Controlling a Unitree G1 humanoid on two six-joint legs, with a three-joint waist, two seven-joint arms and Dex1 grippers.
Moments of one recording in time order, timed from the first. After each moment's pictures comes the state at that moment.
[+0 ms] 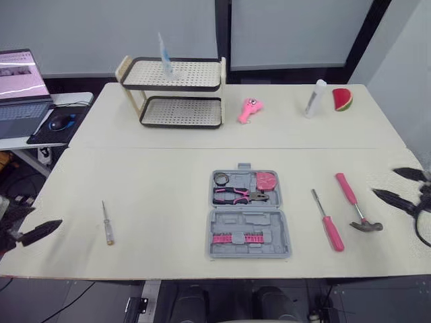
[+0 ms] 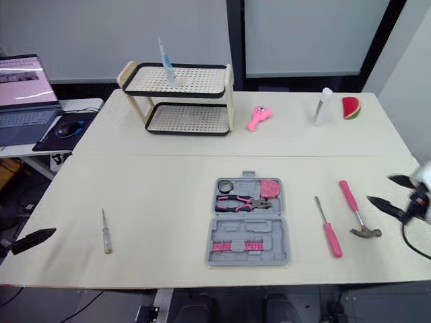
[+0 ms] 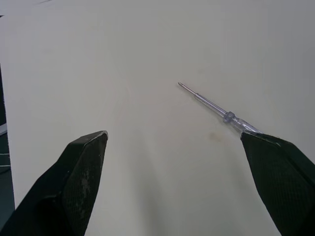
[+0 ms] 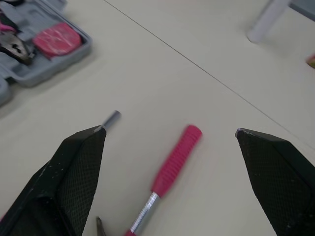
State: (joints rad) left arm 0.14 1.06 0.59 0.61 -0.38 0.11 -1.16; right arm -0.18 -0.95 -0.32 0.08 0.35 0.27 1.12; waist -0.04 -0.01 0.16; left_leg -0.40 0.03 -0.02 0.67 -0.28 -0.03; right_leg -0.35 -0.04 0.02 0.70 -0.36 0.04
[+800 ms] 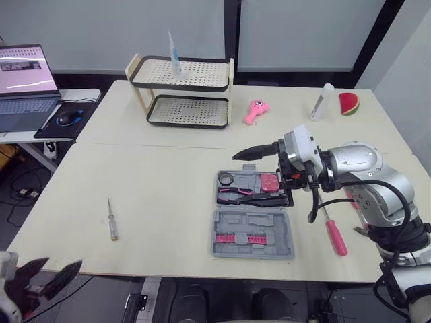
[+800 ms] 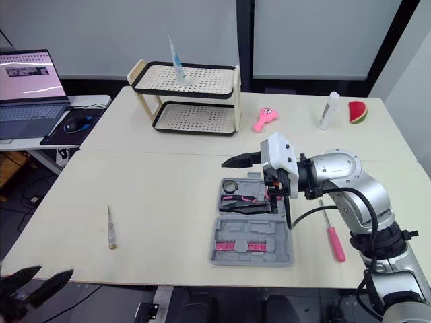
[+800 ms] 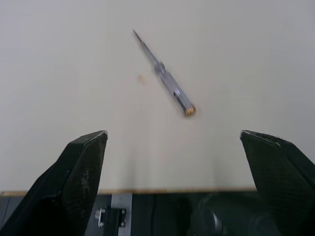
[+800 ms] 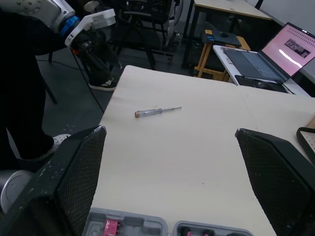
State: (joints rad) left arm 0.52 0.55 0.83 -0.39 -0.63 0.68 -0.64; right arm -0.64 -0.61 0.18 -0.34 0.52 0.52 1.13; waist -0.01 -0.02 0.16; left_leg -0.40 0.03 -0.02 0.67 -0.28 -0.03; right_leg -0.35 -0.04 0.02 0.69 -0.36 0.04
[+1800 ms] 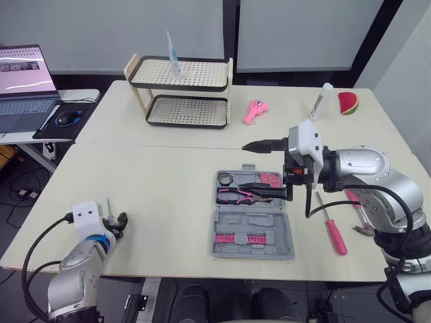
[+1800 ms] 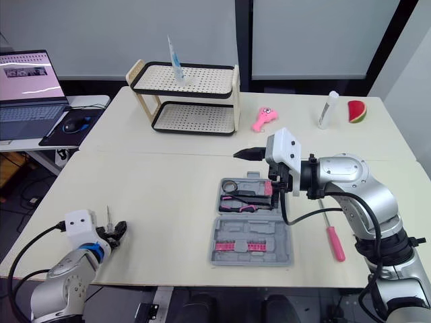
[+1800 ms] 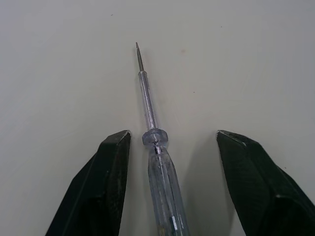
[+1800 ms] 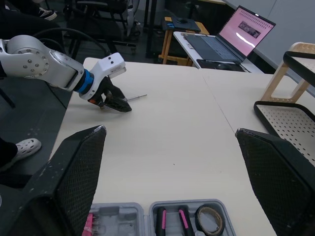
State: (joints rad) left arm 0.03 0.35 0.43 -0.07 -0.31 0.63 -0.14; right arm -0.60 -0.64 0.14 -0.39 0.51 0.58 1.00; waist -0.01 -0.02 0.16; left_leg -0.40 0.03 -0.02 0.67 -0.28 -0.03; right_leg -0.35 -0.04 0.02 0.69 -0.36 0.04
